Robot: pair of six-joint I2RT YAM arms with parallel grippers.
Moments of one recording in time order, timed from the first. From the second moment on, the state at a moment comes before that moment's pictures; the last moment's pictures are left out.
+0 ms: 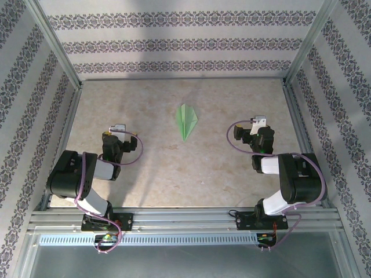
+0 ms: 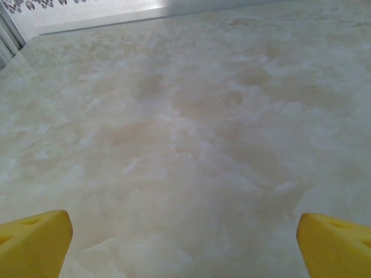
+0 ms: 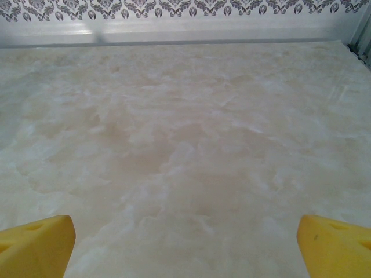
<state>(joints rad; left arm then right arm) -0.06 1.59 0.31 0.92 -0.14 0.06 0.00 1.53 0.38 0.80 -0.04 0.04</state>
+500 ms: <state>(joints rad) -0.01 1.59 0.37 0.89 -0.13 0.01 0.00 1.53 0.38 0.80 -0.04 0.04</state>
